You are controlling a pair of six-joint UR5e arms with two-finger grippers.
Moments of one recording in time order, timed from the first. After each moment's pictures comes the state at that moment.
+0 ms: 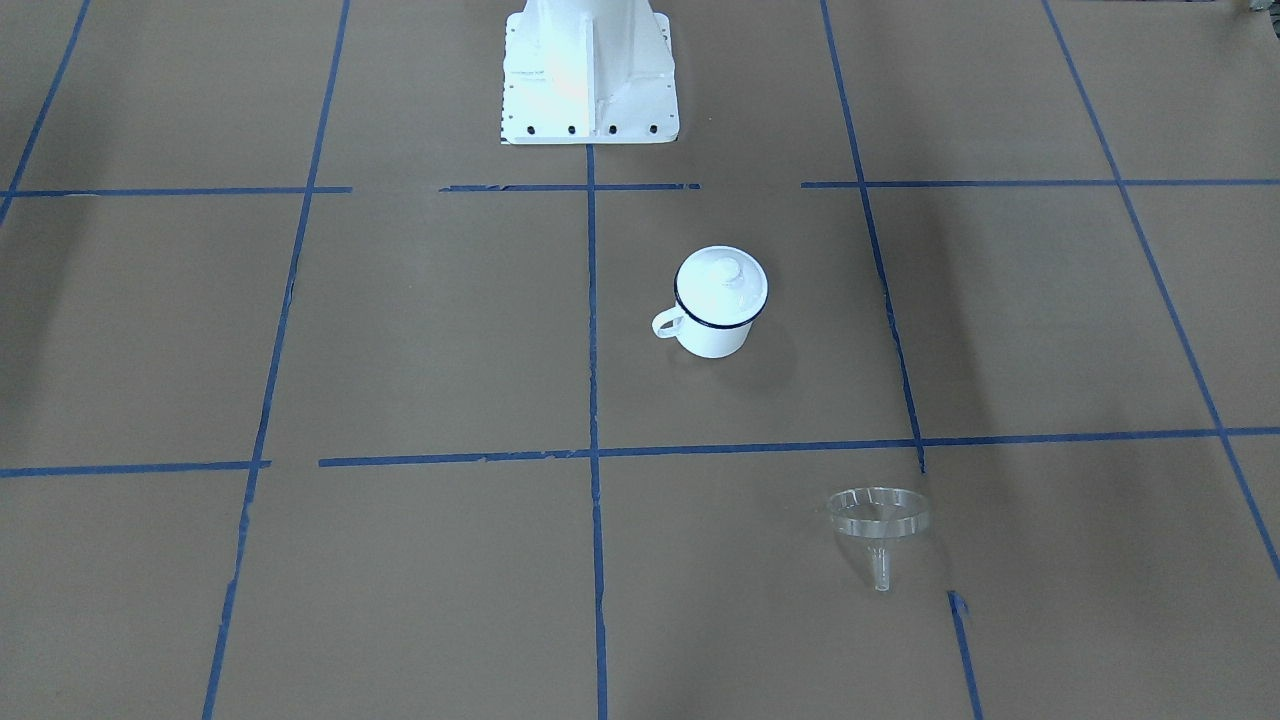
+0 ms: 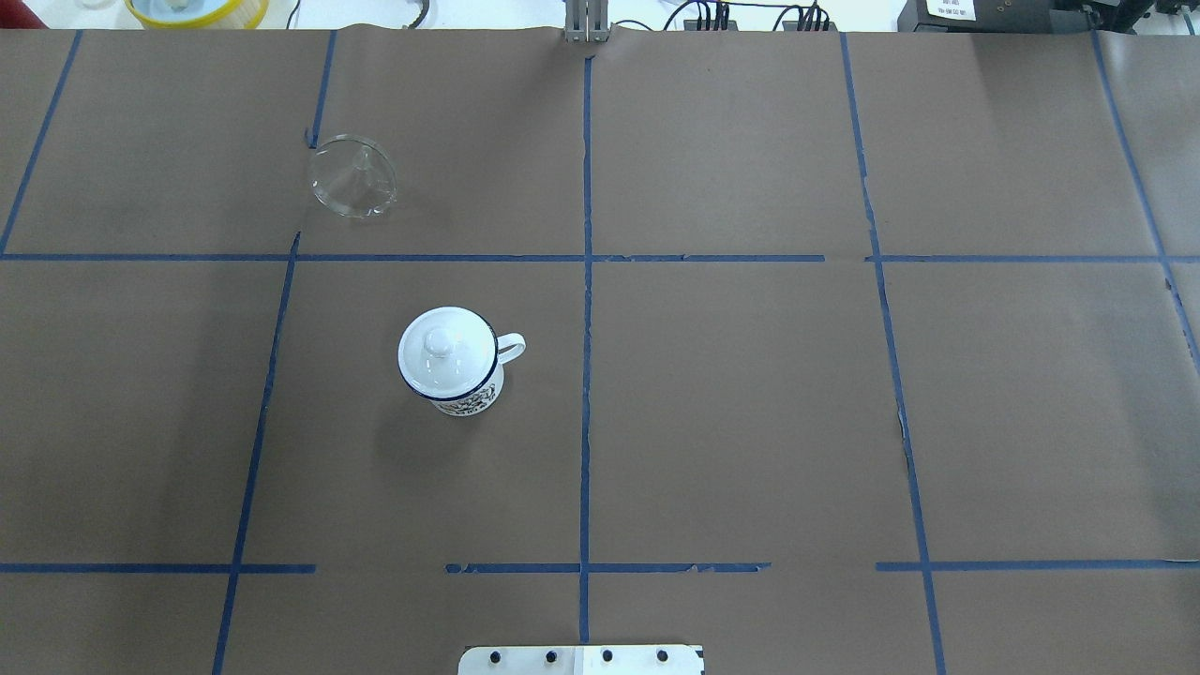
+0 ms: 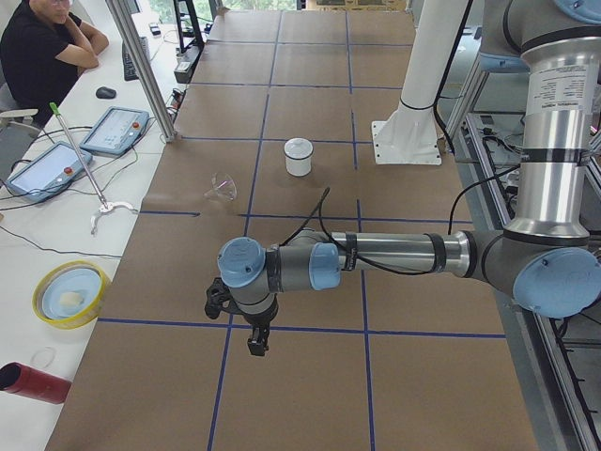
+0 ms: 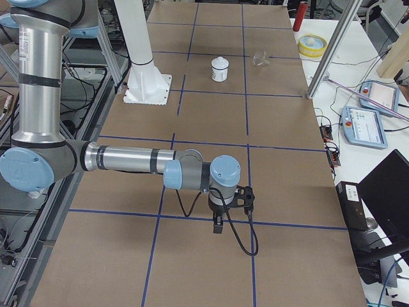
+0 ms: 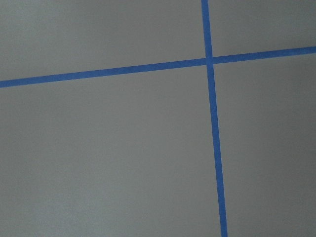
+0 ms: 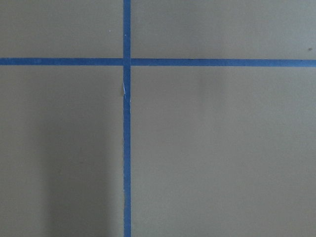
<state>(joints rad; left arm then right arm) -1.61 -1.56 -1.59 -1.46 -2.33 0.22 1.57 -1.68 1.66 -1.57 2.29 0.01</state>
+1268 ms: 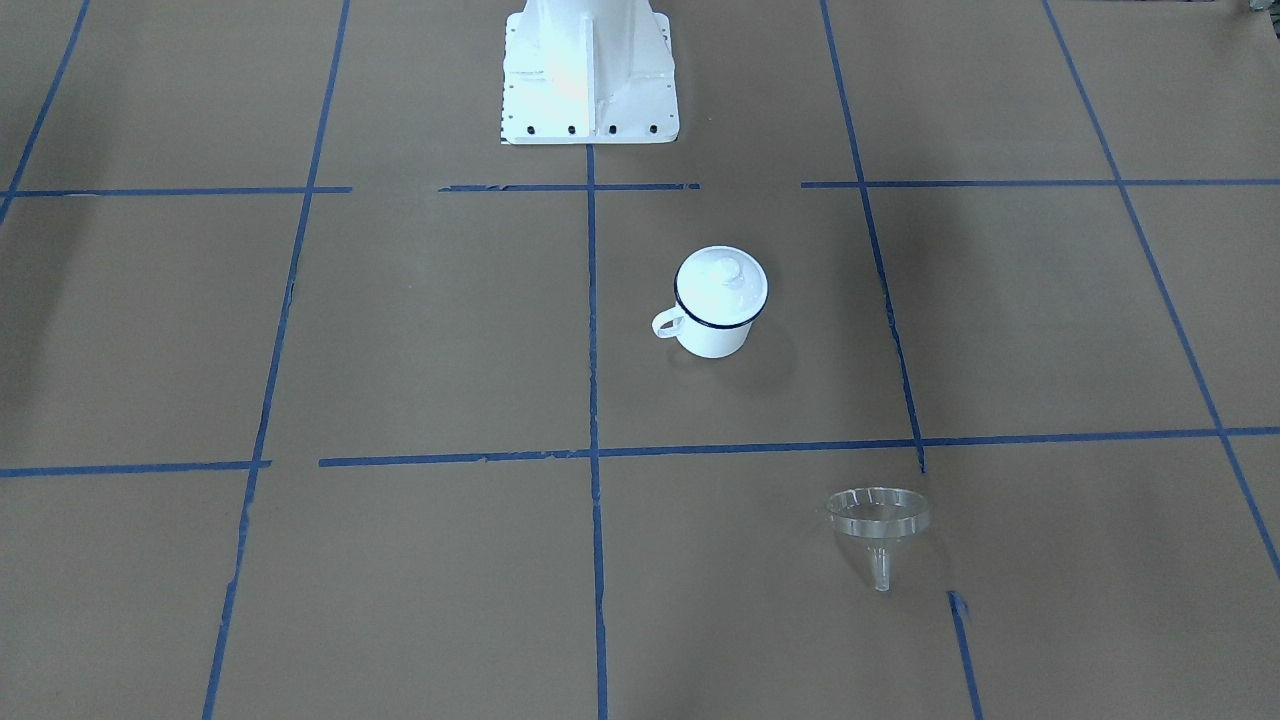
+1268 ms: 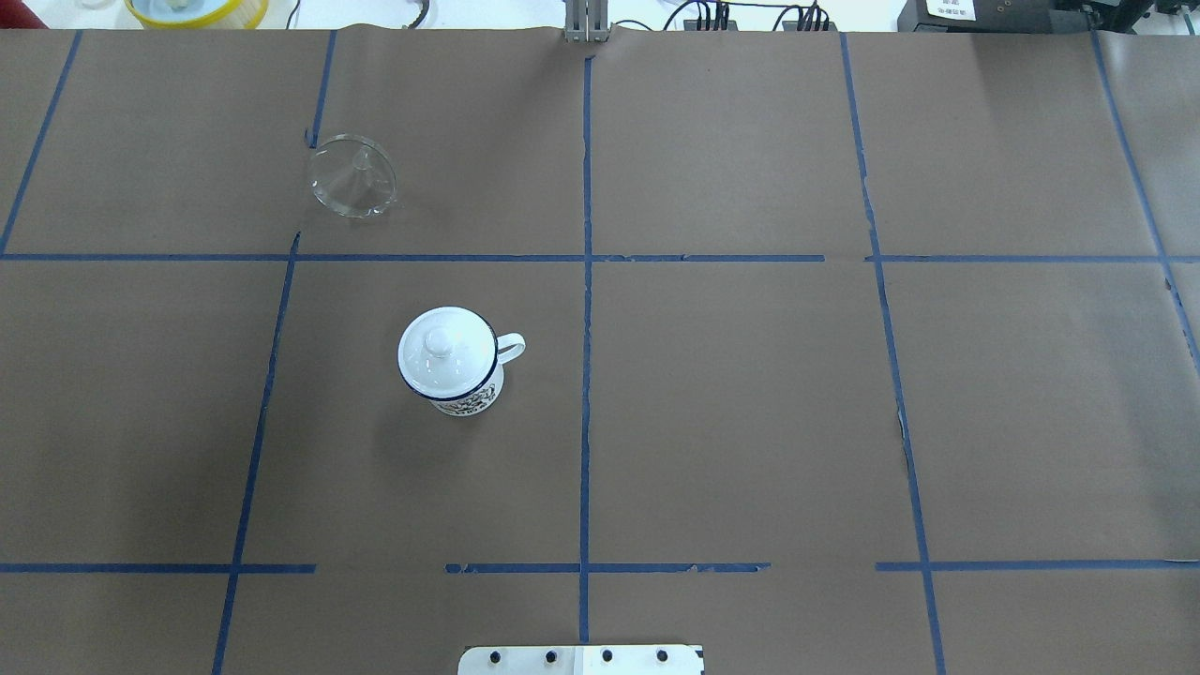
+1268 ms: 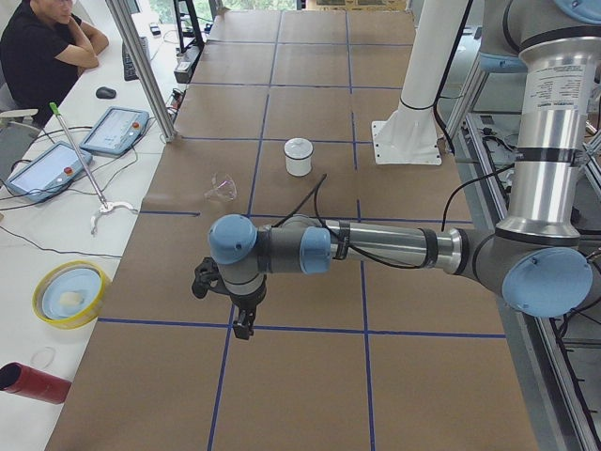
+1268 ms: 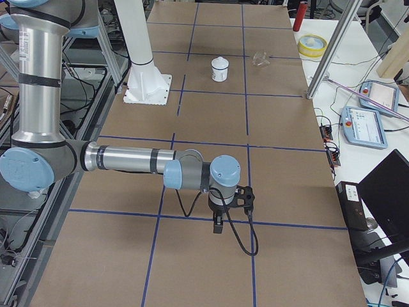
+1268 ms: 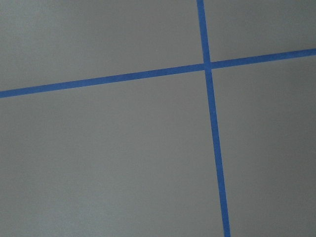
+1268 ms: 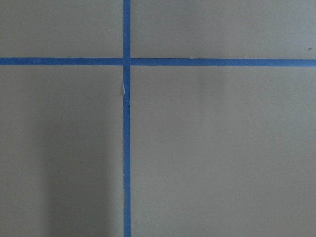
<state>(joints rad) -1.60 -1.64 -1.73 -1.41 -2.33 0.10 1.57 -1.68 1.66 -1.57 2.29 0.01</state>
